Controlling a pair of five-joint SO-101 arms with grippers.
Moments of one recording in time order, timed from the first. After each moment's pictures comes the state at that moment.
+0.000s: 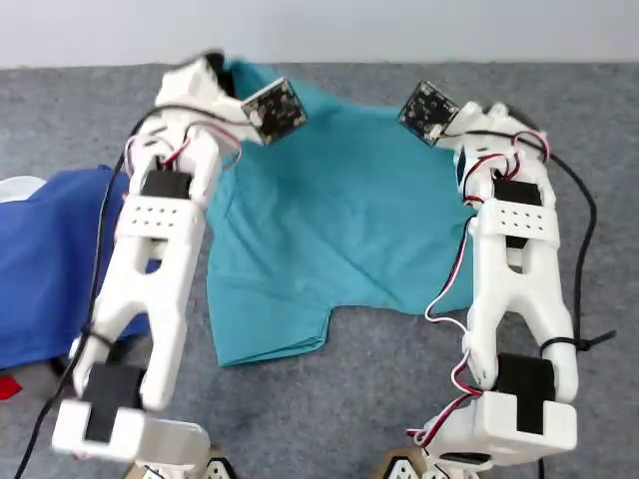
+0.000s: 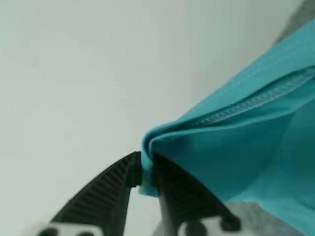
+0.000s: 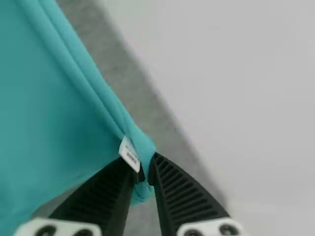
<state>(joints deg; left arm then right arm) 2.5 -2.2 13.3 21.3 -57.9 6.2 1.0 14.3 22.1 64.2</state>
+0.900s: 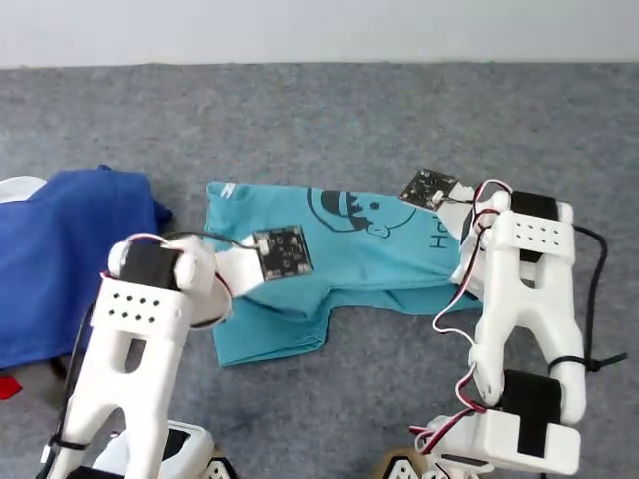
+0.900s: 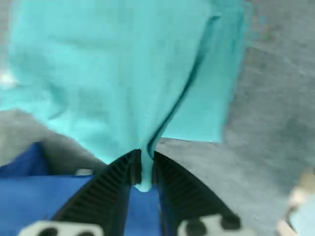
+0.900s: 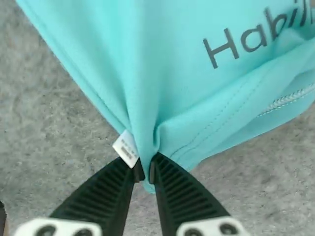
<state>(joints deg) 7.2 -31.0 35.3 88.9 -58.0 9.6 -3.8 19.4 76.3 64.0</state>
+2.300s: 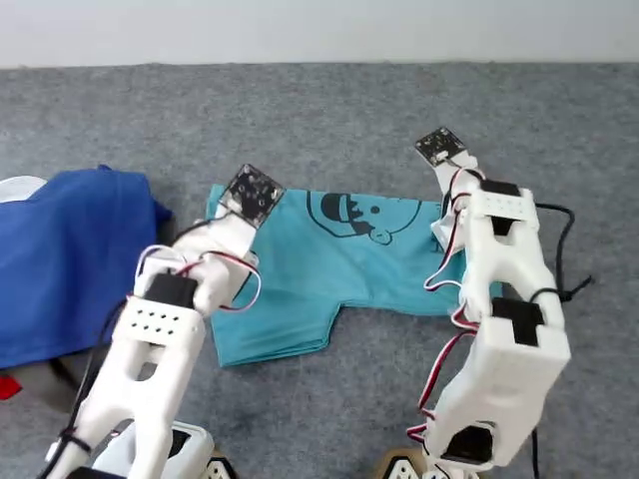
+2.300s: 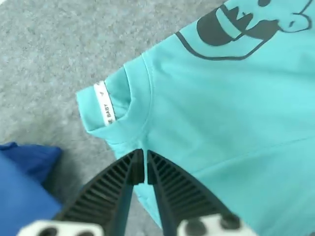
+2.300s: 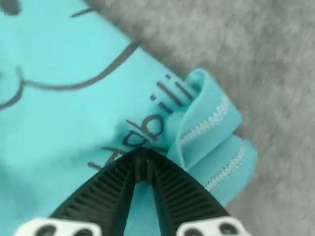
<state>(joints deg) 8.1 -31.2 55.3 41.3 -19.2 6.7 25.0 5.5 48.3 37.8</state>
